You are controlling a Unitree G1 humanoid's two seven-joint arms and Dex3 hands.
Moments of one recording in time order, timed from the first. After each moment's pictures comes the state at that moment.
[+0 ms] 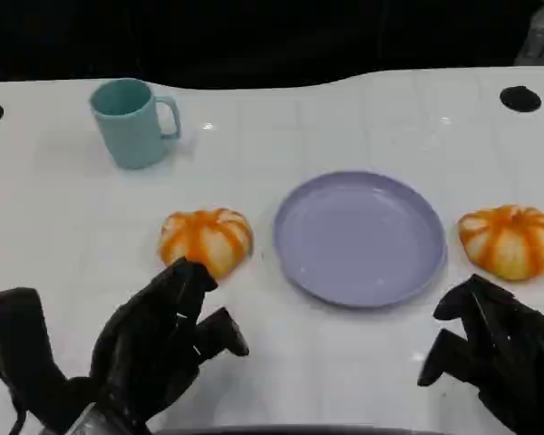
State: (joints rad) left arm 0.06 -0.09 0.12 -0.18 -0.63 0.55 -0.22; right arm 0.21 -0.03 -0.06 -0.39 0.46 0.51 0.19
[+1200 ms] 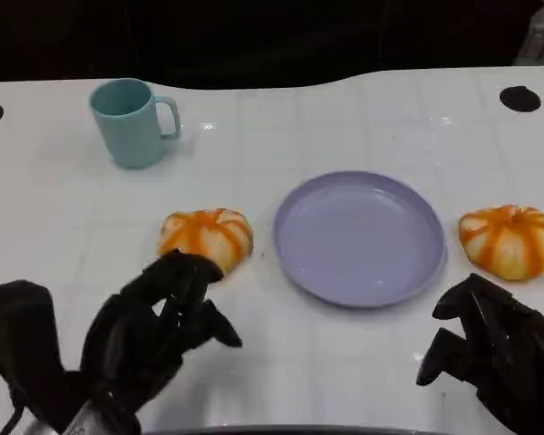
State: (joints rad) left arm 0.04 -0.02 0.05 -0.16 -0.44 0.37 -0.24; right arm 0.21 -0.02 -0.06 -0.39 0.46 0.51 0.19
